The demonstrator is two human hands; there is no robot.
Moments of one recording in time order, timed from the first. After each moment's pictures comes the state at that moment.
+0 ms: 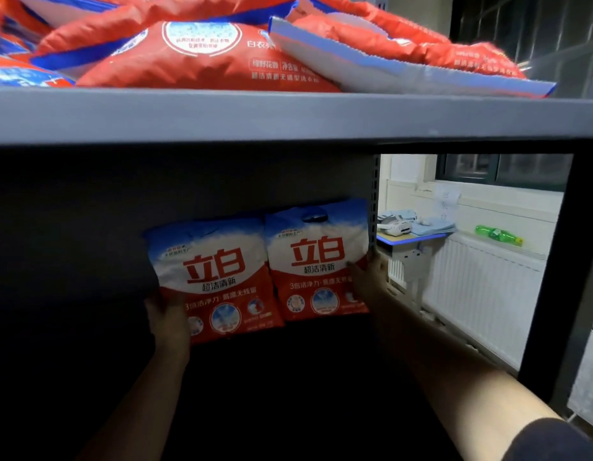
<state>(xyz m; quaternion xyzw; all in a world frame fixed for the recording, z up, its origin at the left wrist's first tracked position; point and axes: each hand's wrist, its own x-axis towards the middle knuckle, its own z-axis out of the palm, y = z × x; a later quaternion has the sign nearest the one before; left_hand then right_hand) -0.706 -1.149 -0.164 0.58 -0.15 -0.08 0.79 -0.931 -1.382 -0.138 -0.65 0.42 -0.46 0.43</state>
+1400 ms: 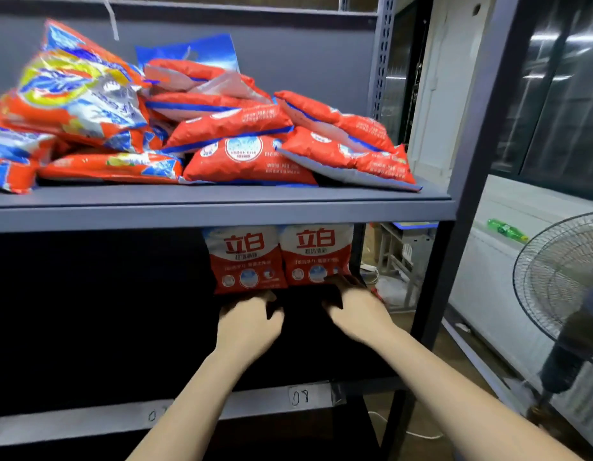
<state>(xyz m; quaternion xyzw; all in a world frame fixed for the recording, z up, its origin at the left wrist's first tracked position) -0.961 -1.020 -0.046 0.88 -0.40 0.01 0.26 -1.094 -1.173 -0.034 -0.93 0.31 -0.14 0.15</state>
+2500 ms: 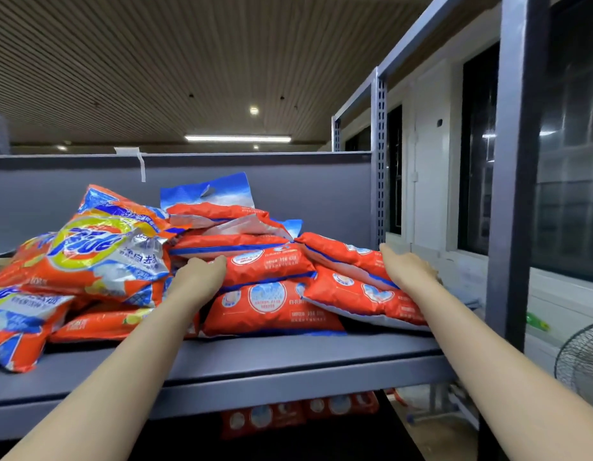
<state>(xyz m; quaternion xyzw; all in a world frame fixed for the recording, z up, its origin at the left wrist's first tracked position) -0.799 -1.048 0.211 0.88 -0.23 0.04 0.42 -1.036 -1.266 0.210 -0.73 0.57 -0.30 0.24</state>
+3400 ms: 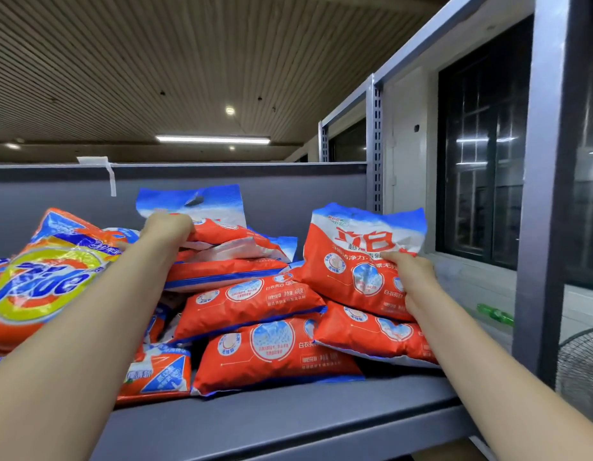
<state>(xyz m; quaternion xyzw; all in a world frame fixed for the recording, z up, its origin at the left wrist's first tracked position) -0.718 -1.089 0.319 0.78 -0.23 -0.02 0.58 -1.003 -1.289 0.229 -0.49 0.37 -0.53 0.58</state>
